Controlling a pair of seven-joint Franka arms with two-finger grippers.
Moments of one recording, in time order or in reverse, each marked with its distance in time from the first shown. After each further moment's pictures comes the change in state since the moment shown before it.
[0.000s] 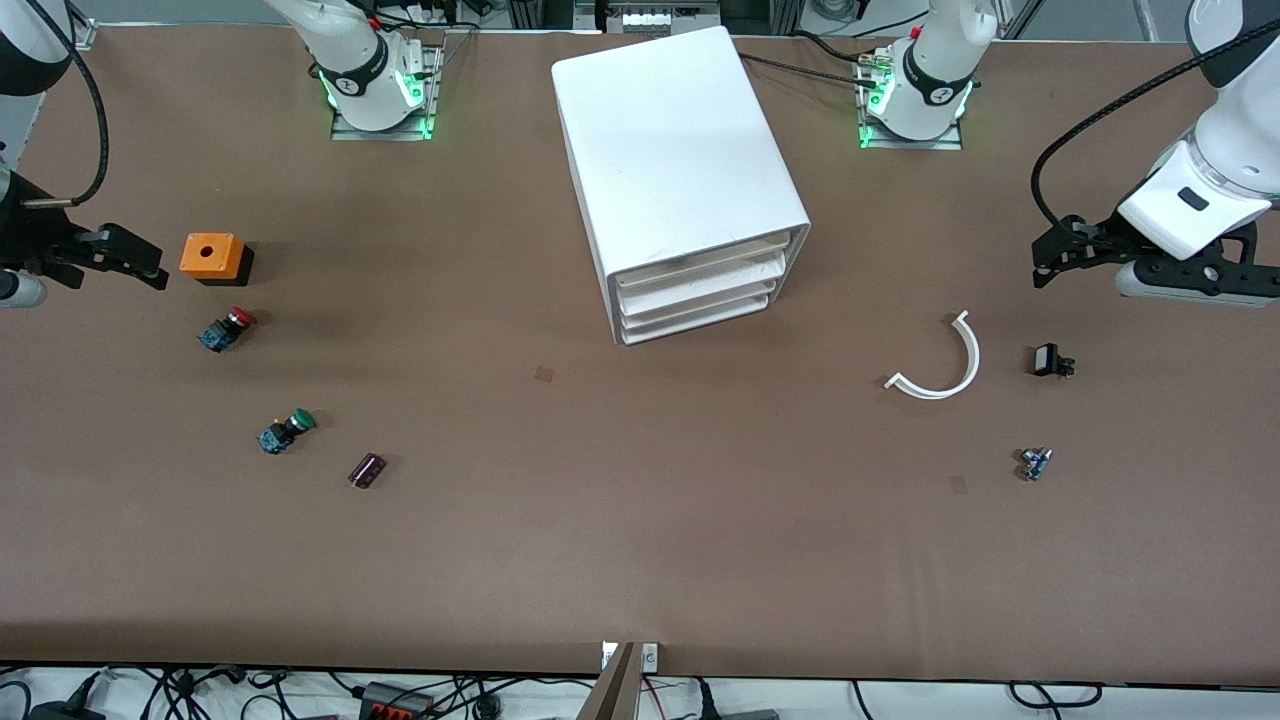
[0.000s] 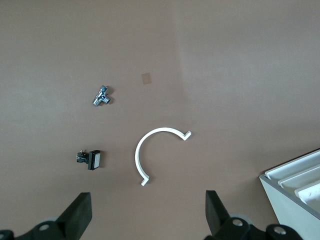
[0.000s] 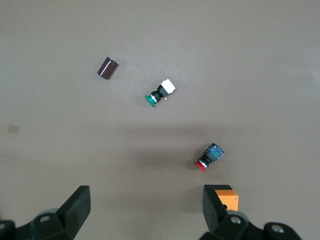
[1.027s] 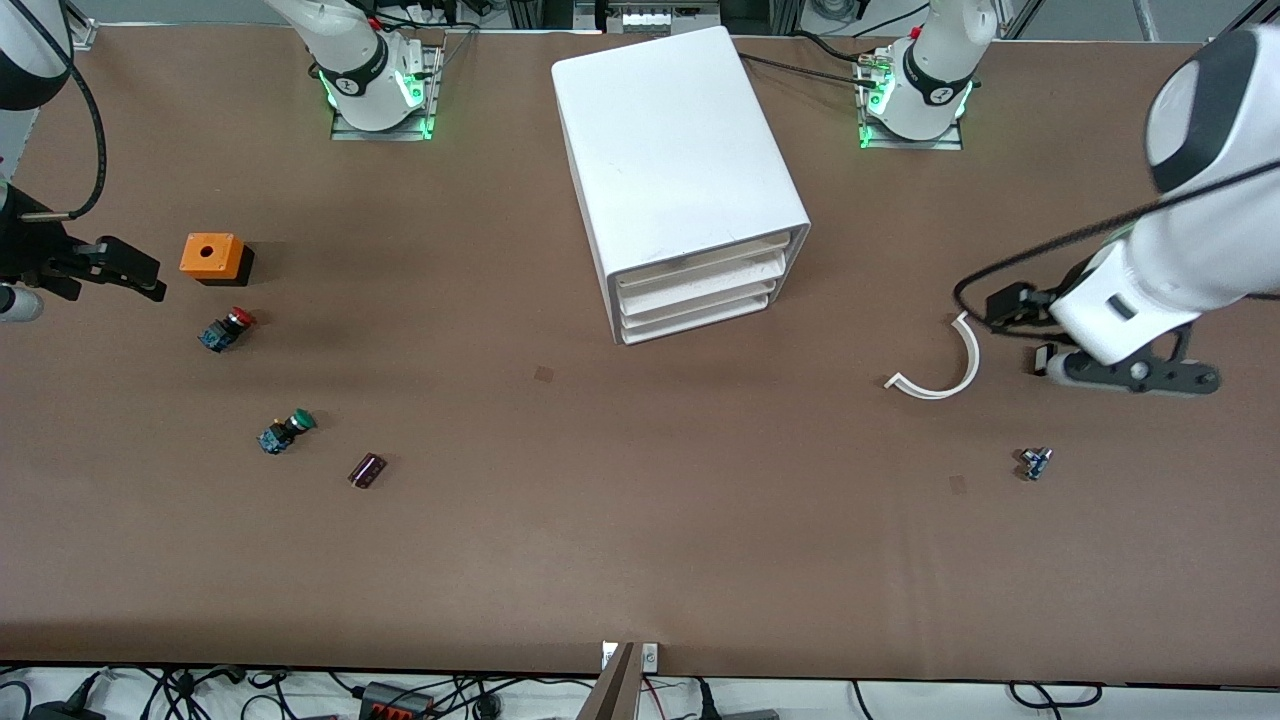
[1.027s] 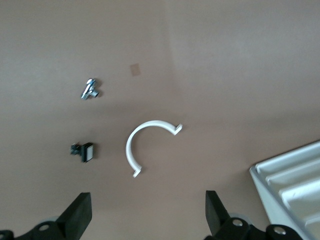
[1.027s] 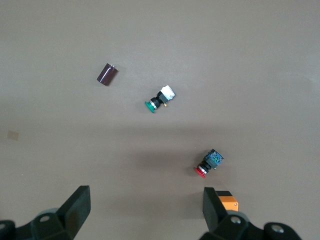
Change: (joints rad) left arm 0.082 0.310 -0.192 0.428 0.083 -0.303 -0.080; right arm 0.001 0.028 0.000 0.025 0.000 0.013 0.000
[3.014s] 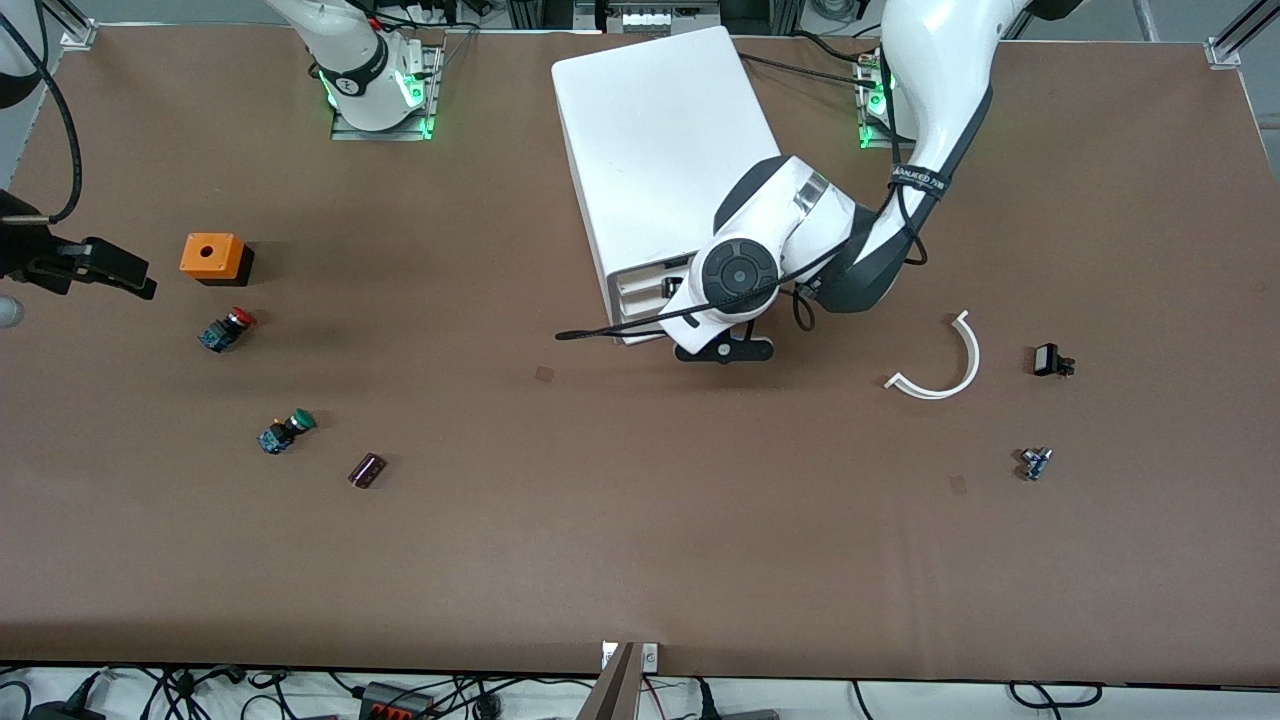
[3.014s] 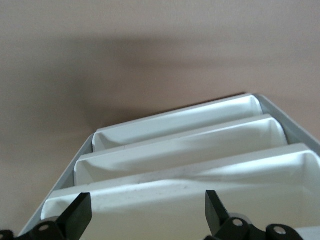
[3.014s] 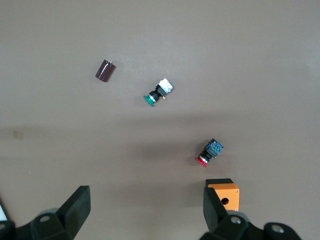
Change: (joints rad) left arm -0.451 0.353 -0.077 -0.036 -0.169 0.170 -0.638; right arm 0.000 0.051 -0.002 0.112 0.003 -0.108 0.047
